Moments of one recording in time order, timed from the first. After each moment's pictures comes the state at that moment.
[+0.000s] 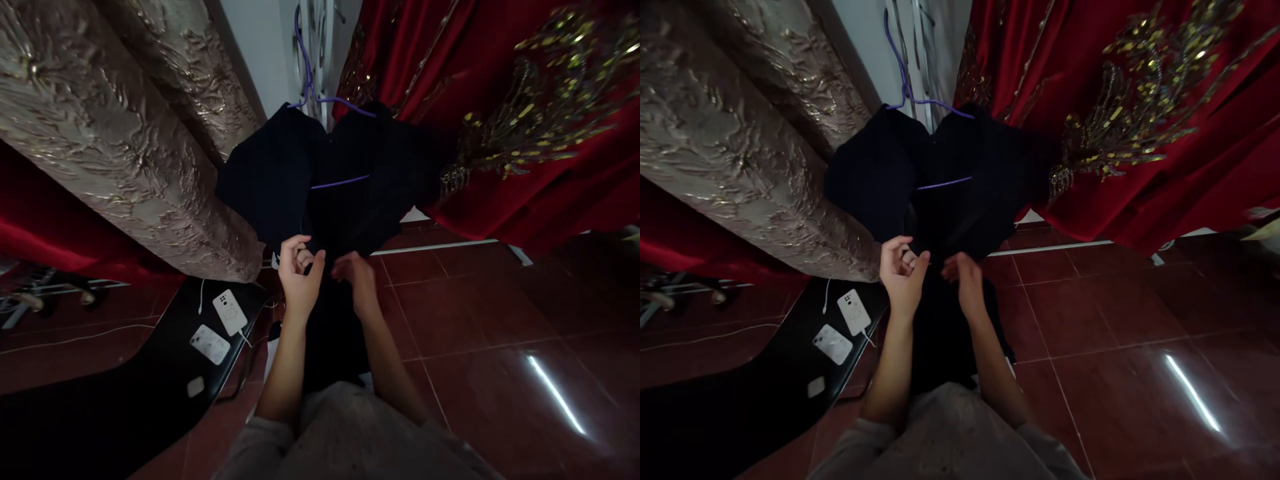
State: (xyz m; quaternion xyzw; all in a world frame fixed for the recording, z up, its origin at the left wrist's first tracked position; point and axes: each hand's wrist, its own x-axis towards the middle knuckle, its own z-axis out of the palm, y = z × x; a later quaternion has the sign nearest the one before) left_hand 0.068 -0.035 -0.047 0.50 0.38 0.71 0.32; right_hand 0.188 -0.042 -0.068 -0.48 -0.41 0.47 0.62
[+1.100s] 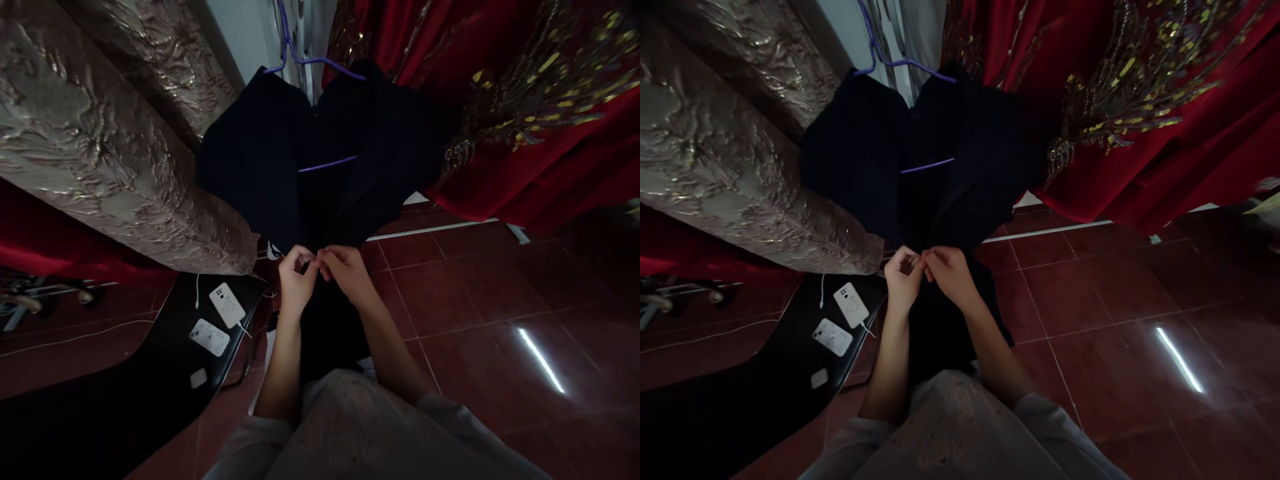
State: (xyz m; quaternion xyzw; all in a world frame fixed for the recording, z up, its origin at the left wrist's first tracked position) left_hand 0.059 -0.038 -0.086 0.53 0.42 0.61 0.42; right_hand 0.181 -0.033 -0.047 -0.43 -0.49 0.58 0.49
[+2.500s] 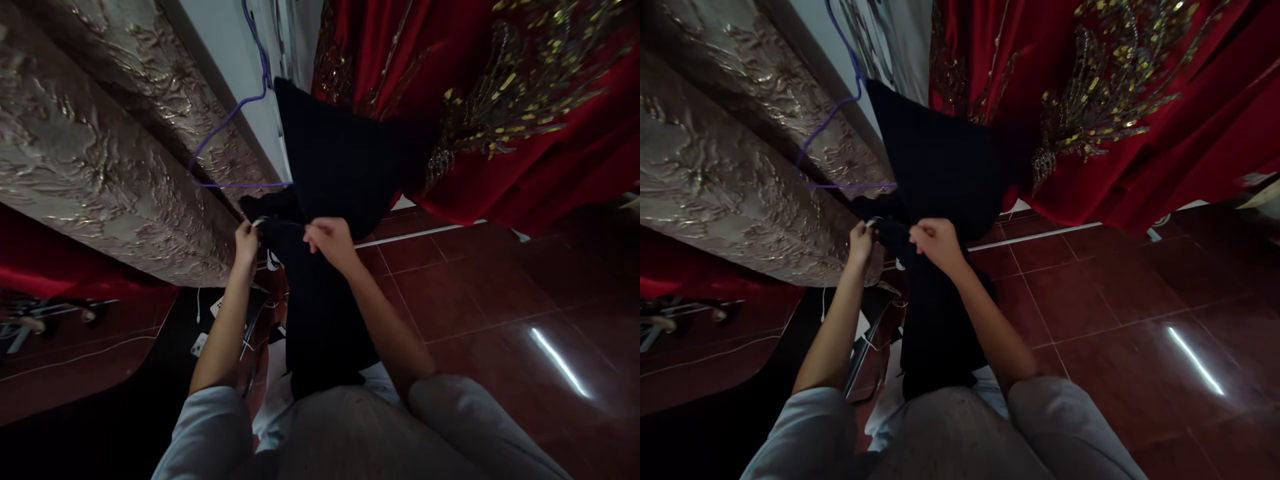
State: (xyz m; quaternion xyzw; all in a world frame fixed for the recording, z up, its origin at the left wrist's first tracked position) left_hand -0.039 0.105 -0.094 0.46 0.54 0.59 0.39; right_hand 0.179 0.030 -0.032 -0.43 -0.55 0.47 0.54
